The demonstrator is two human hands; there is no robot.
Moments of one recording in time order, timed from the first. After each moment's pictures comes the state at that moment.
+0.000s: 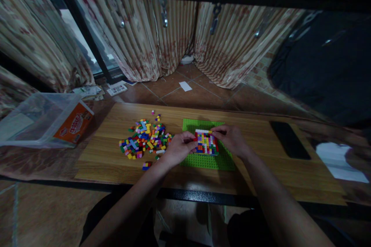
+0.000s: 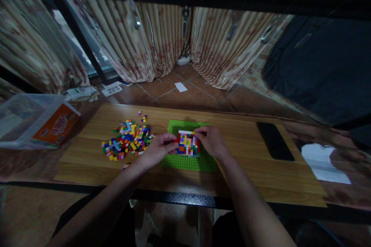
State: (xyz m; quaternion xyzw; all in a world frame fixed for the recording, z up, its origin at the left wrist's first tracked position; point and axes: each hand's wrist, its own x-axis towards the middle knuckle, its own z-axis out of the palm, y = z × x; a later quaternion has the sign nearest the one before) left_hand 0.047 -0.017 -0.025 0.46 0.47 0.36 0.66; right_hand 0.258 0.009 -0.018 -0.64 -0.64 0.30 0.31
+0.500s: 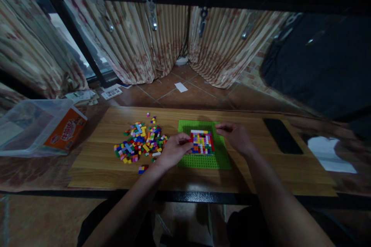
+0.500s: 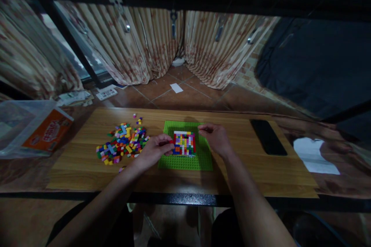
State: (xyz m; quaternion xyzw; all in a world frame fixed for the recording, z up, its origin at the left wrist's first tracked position) left_hand 0.045 -0.018 -0.021 0.47 0.47 0.35 0.66; right_hand 0.286 0.009 -0.025 -0.62 -0.56 0.35 0.42
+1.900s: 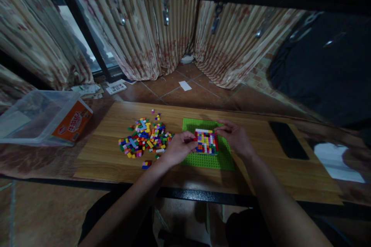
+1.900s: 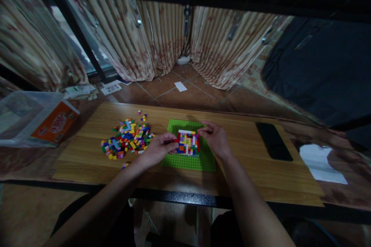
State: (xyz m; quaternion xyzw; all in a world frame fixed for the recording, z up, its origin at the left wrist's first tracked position) left_hand 0.047 -0.019 -0.021 0.47 0.46 0.36 0.66; right_hand 0.270 0.011 -0.032 -0.61 -0.54 0.39 0.43
